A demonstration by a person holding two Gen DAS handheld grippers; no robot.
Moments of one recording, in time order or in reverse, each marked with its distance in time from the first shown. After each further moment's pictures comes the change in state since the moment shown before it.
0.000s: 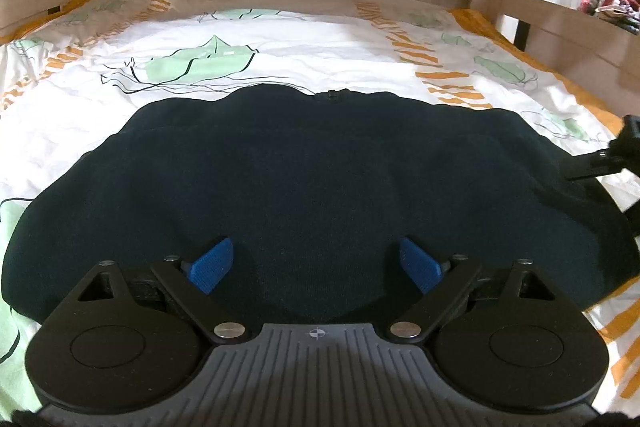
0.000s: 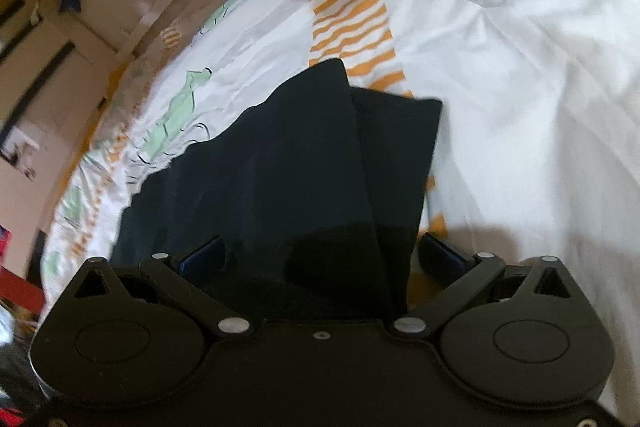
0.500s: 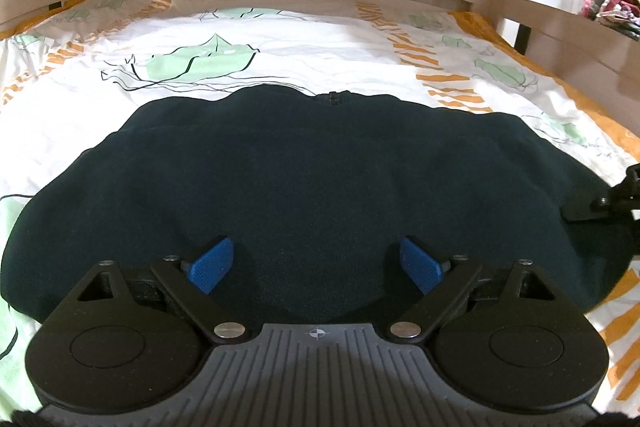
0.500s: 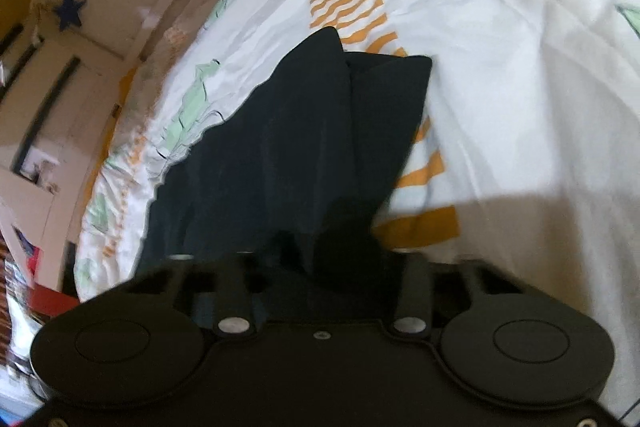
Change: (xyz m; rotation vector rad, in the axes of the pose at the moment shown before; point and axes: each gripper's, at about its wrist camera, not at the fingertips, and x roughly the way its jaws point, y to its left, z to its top) left arm -0.002 0.003 0.001 -0.012 0.001 -0.009; right arm -0.006 -0.008 -0.011 0.117 0.049 0.088
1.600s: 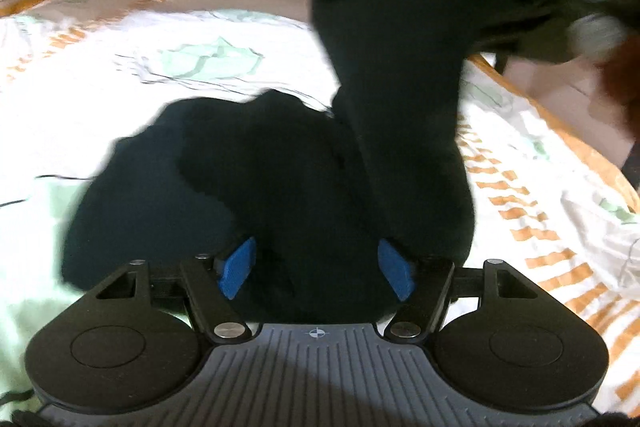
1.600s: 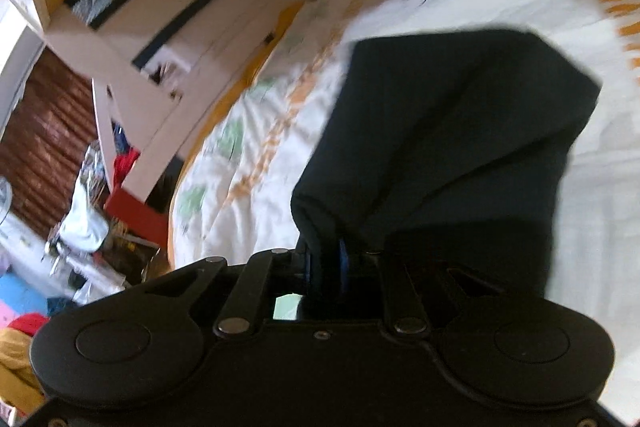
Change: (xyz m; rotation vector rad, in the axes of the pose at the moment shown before) left arm -0.060 0.042 -0.010 -0.064 -0.017 -0.080; right arm 0.087 0.243 0.002 -0.394 0.125 0.267
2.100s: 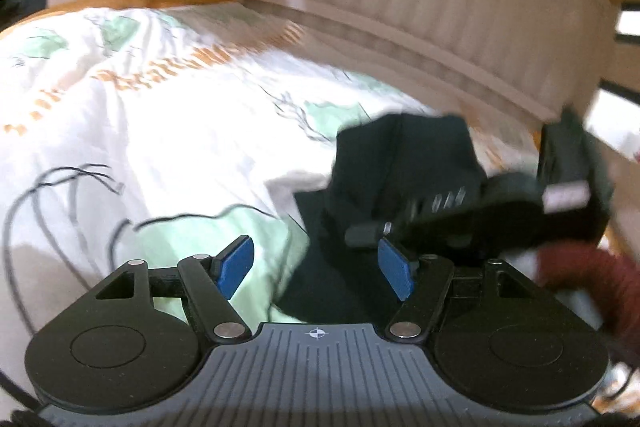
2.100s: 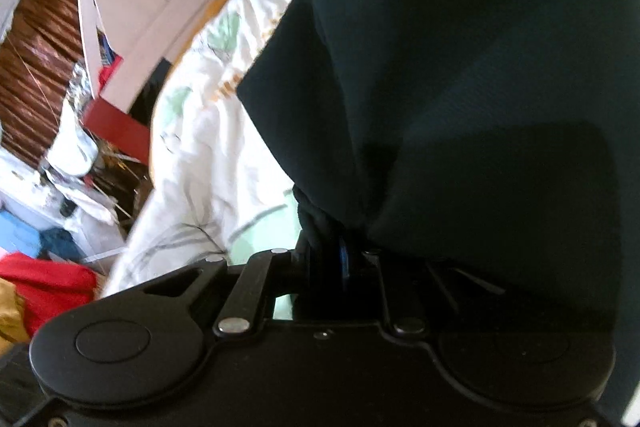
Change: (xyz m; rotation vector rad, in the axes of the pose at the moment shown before) left arm -0.084 0.095 0.009 -0.287 -0.179 0.219; right arm 0.117 0.014 -0.046 -0.067 0.256 -0.018
